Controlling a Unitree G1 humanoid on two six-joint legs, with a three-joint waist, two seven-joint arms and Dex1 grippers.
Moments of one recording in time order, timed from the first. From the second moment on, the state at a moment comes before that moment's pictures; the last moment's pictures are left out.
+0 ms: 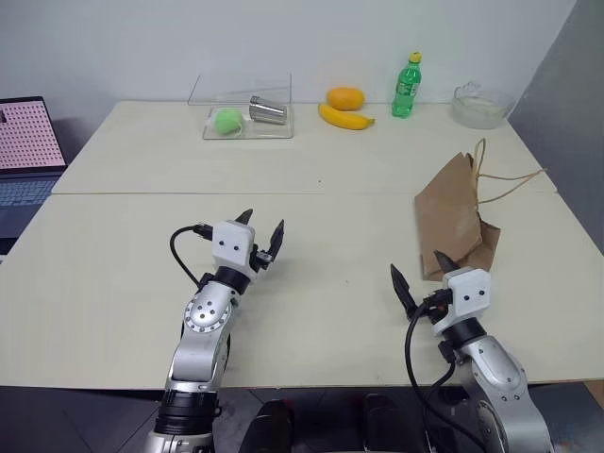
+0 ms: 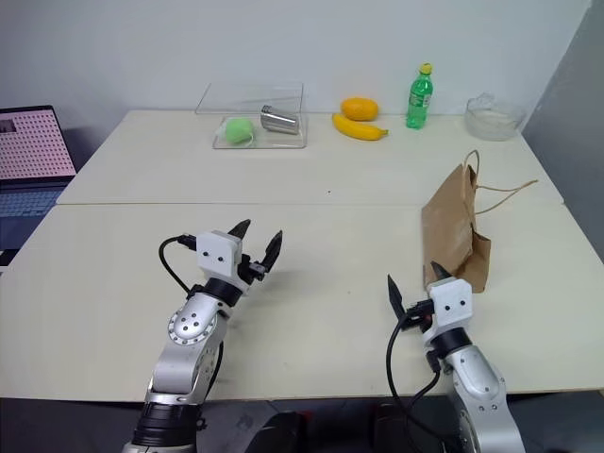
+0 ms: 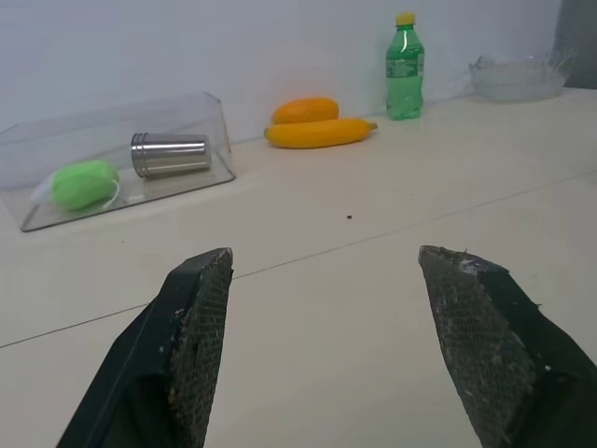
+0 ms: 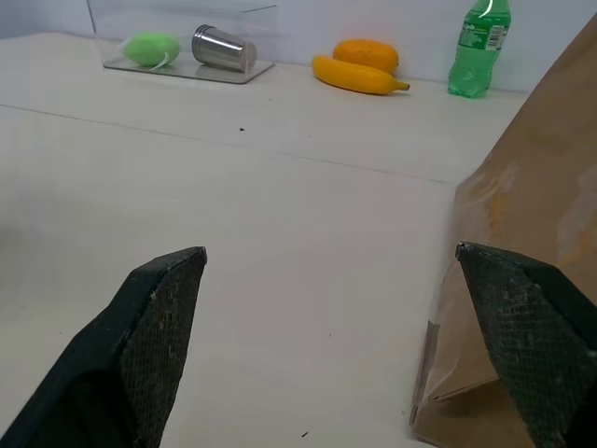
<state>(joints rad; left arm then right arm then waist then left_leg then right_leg) -0.18 0.19 0.01 -0.11 -0.07 0.01 -0.26 0.21 -0.19 0.03 -0.50 0.09 0.16 0.23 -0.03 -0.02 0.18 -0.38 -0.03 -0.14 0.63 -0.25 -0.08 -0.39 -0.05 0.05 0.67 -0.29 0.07</state>
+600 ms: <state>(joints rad) -0.18 0.22 0.00 -0.12 -0.08 0.03 -0.31 0.21 -0.21 0.04 -0.51 0.07 0.16 0.24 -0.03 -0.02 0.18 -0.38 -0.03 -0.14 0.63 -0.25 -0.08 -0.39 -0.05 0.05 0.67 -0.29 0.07</state>
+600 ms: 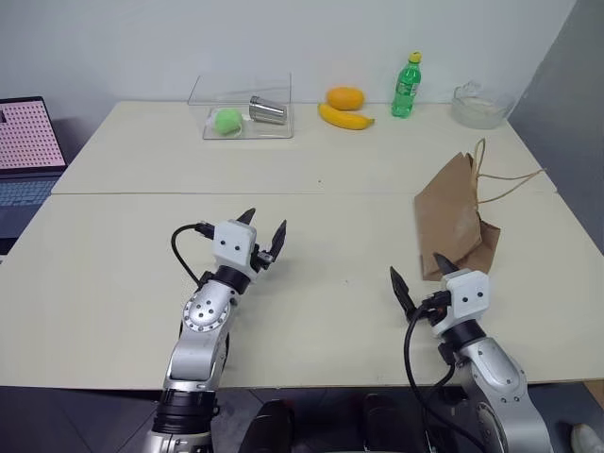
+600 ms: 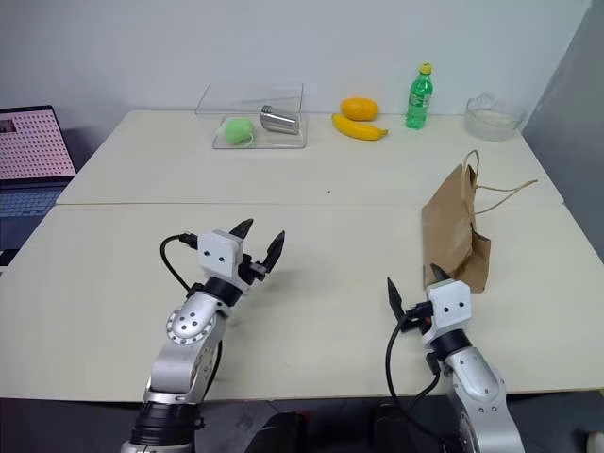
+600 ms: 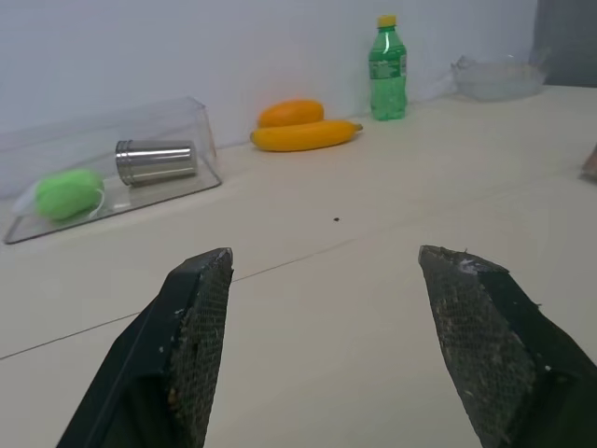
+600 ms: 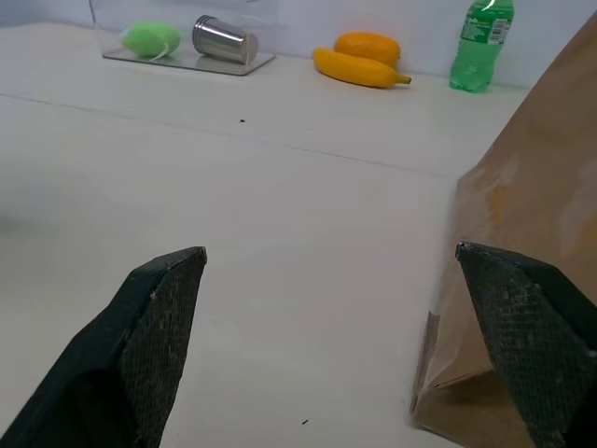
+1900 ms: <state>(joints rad) -0.53 0.30 -0.08 -0.11 -0.45 0.25 -0.84 -0.54 -0.41 -0.54 -0.80 0.57 1.52 0.00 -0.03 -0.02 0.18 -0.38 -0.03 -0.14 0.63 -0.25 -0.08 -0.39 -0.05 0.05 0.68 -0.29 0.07</state>
